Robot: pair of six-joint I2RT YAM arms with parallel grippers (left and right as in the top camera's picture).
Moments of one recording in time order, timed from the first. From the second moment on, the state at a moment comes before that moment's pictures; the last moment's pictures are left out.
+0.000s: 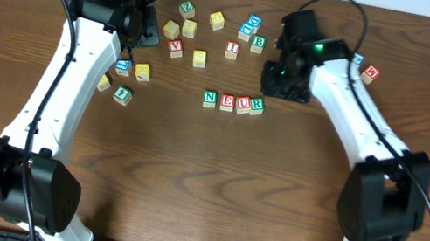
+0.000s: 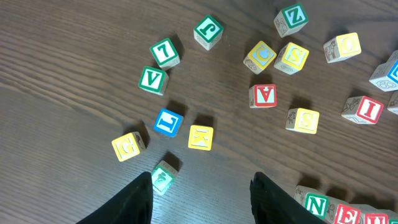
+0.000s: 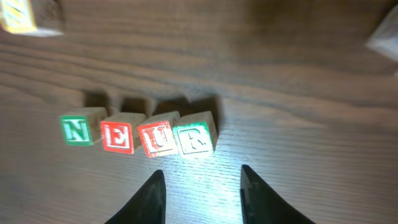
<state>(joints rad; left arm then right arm) -0.15 1.76 1.70 -1.02 -0.19 -0.41 0.36 2.02 1.71 -0.98 -0.14 0.35</state>
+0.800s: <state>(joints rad) -0.15 1.76 1.70 -1.00 -0.19 -0.41 0.31 1.98 1.86 -1.04 -0.14 0.18</state>
